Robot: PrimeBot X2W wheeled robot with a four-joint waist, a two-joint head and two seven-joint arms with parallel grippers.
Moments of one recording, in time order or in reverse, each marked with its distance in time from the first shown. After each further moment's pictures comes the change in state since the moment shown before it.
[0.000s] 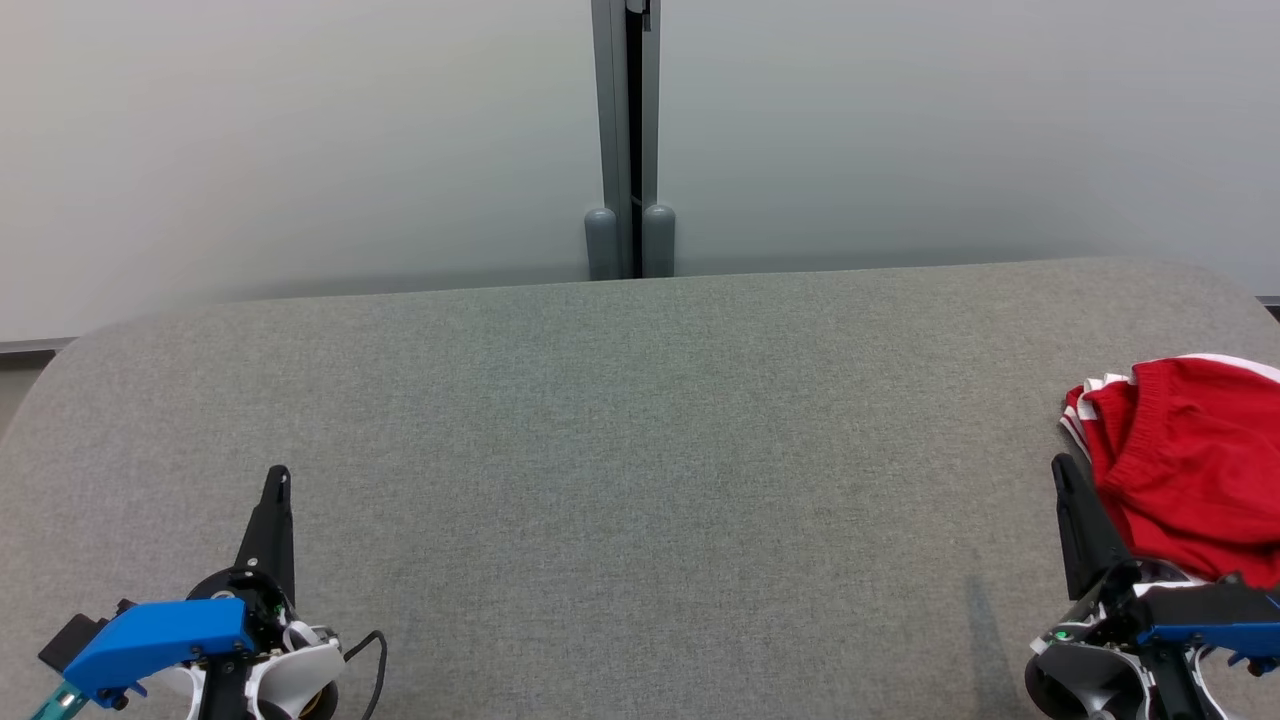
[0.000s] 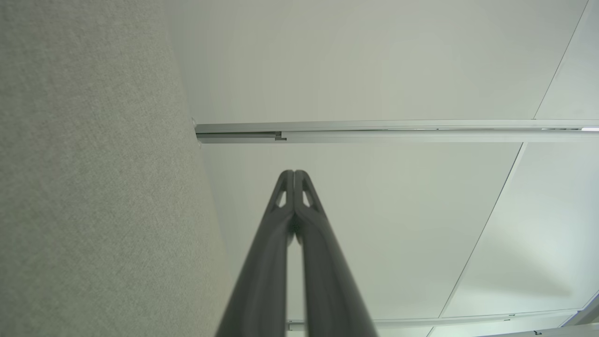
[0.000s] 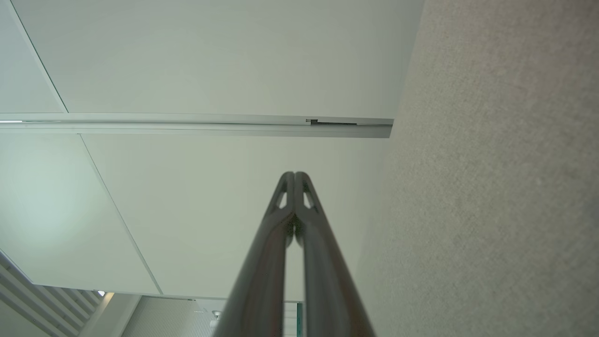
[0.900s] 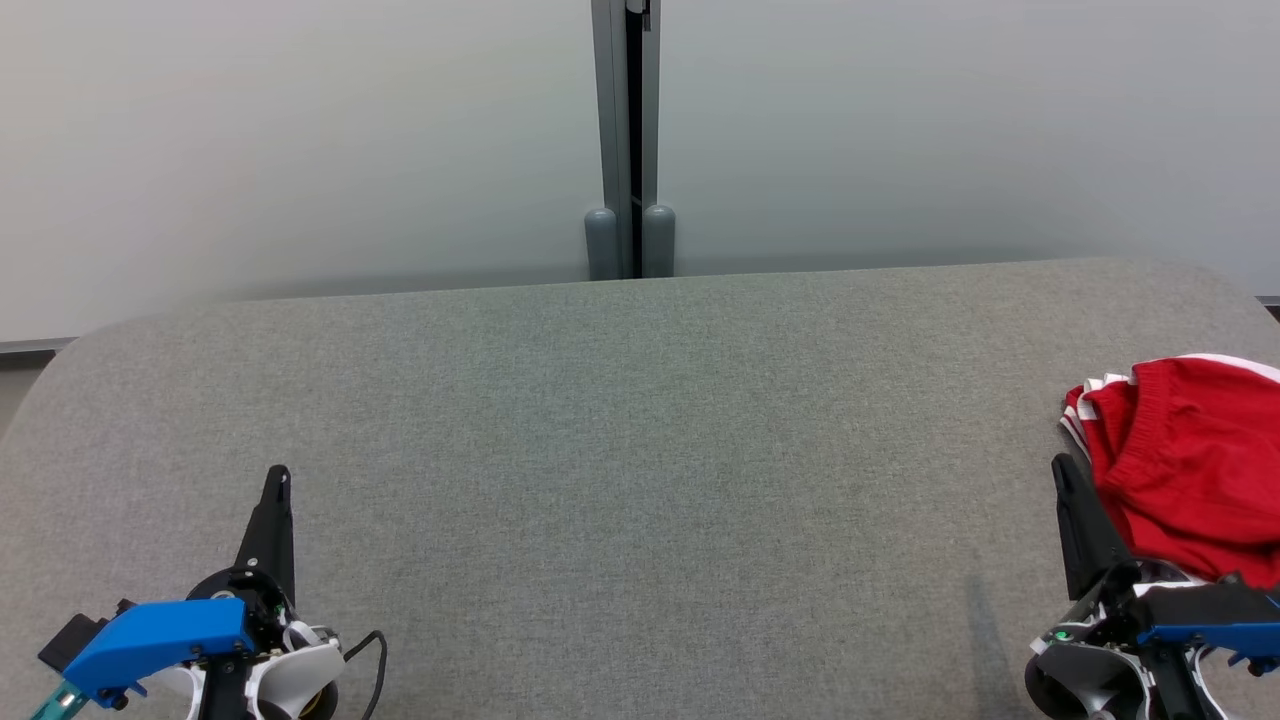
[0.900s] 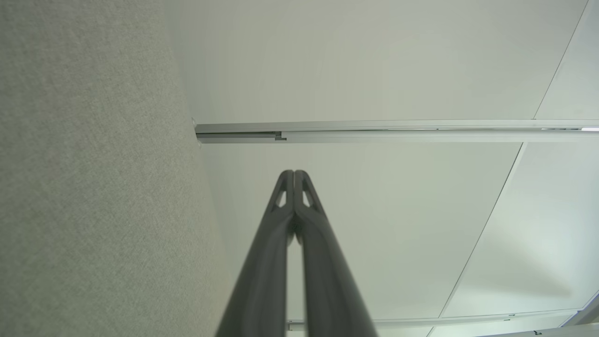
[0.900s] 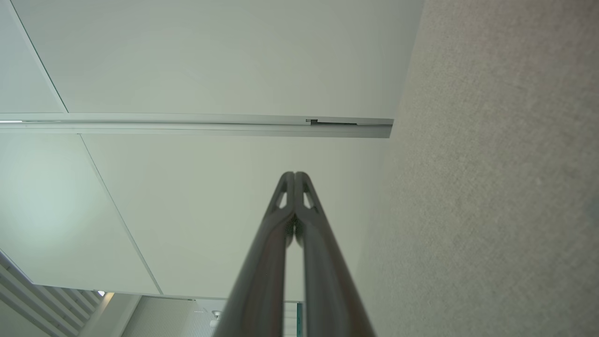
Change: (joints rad) left arm 0.000 0.000 0.000 0.000 0.000 0.000 0.000; right arm 0.000 0.000 0.000 0.000 0.000 0.000 0.000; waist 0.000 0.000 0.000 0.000
